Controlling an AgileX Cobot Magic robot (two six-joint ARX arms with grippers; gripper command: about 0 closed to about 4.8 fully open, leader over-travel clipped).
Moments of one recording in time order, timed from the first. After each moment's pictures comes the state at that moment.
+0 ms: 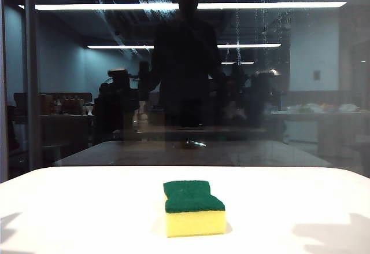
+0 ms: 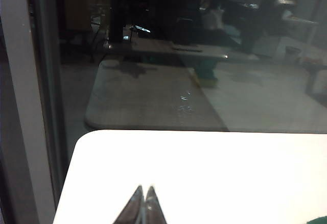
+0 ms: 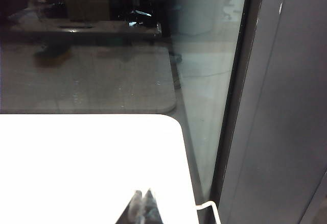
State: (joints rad) left arm -0.11 0.00 0.01 0.03 0.07 -0.08; right arm 0.00 0.00 0.01 -0.04 0.05 -0.02
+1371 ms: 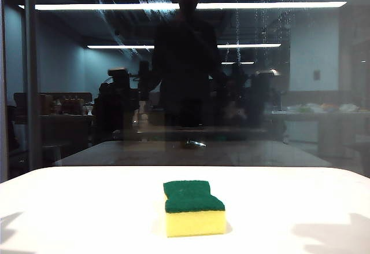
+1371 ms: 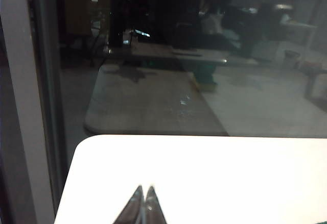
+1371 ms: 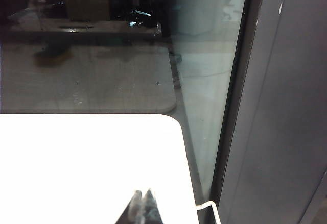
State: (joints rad) left arm -0.11 0.00 0.01 0.05 0.07 -0.08; right arm 0.00 0.00 0.01 -0.04 0.05 -0.02
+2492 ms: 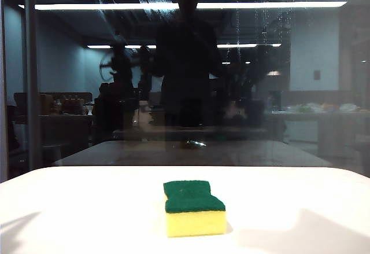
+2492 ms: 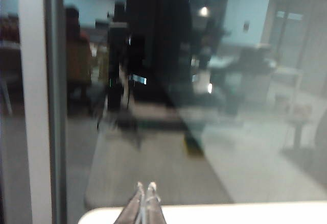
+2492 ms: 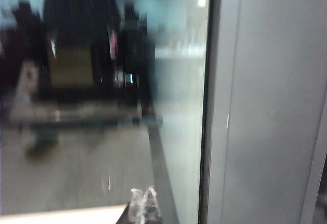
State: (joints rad) left arm -0.11 0.01 0.41 -0.17 0.07 -0.08; right arm 0.00 0.00 0.38 -0.18 0.13 -0.02
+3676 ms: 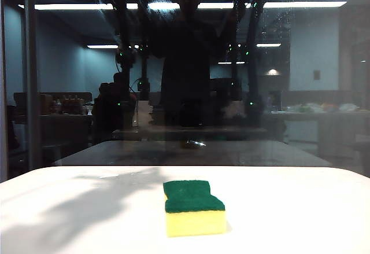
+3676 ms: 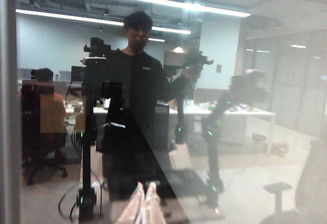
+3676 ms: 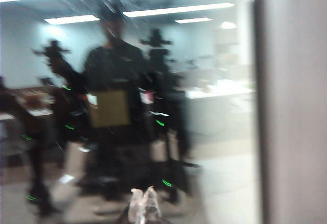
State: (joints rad) left arm -0.11 1.13 1.88 -0.38 0.16 -0.08; right arm 0.00 1.17 2.01 -0.56 0.03 0.10
